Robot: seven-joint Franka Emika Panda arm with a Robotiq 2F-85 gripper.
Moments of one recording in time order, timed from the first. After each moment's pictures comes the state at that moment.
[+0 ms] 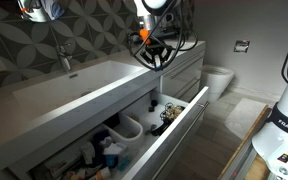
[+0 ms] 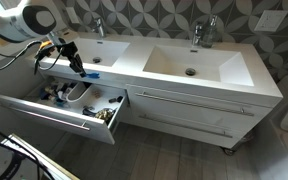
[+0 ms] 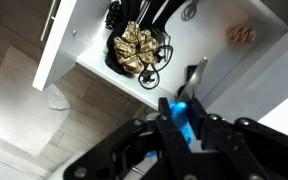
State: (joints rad) arm 0.10 -0.12 0.07 -2.48 -0.25 2.34 1.18
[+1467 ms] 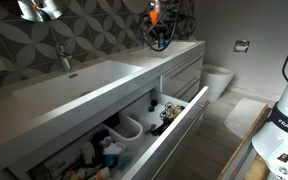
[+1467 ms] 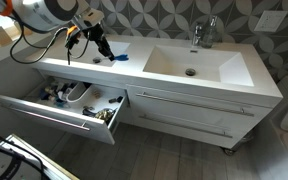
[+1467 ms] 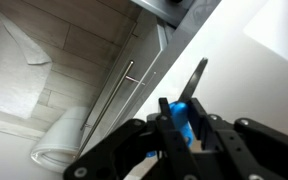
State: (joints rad) arm -0.09 -0.08 0.01 -2.32 -0.41 2.48 1.13
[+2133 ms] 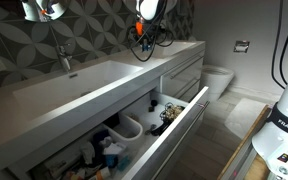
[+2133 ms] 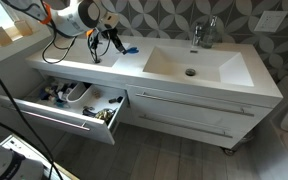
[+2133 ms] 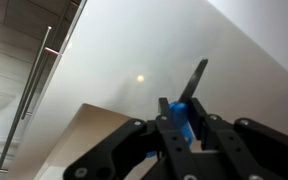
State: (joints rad) arm -0.02 0.24 -0.05 -2.05 -0.42 2.67 1.10
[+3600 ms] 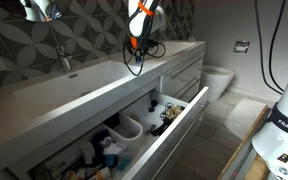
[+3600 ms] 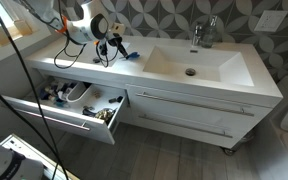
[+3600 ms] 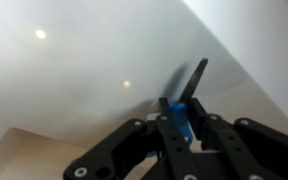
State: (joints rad) arm 0.10 0.47 -0.15 -1.89 -0.27 2.74 0.89
